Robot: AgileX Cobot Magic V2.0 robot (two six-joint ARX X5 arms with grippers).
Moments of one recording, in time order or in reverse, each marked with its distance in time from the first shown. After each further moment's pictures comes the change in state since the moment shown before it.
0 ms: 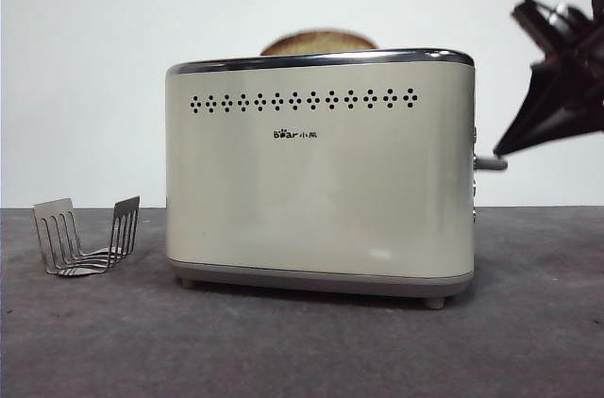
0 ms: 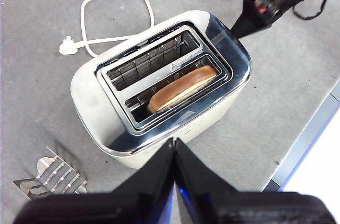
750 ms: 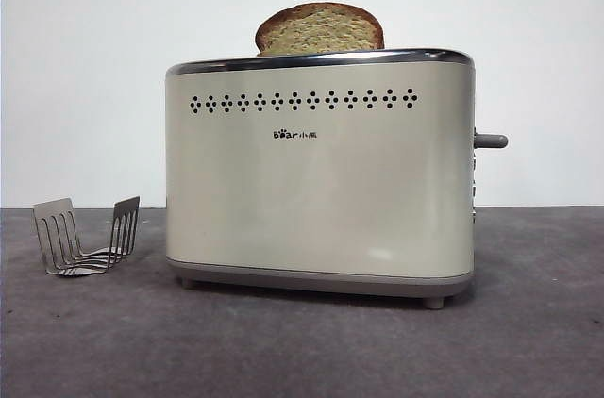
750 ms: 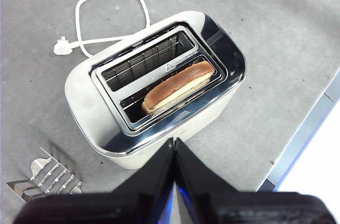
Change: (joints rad) left arm 0.000 0.000 0.000 0.000 0.016 -0.005; right arm 0.000 -0.496 0.196 -0.255 0.222 0.013
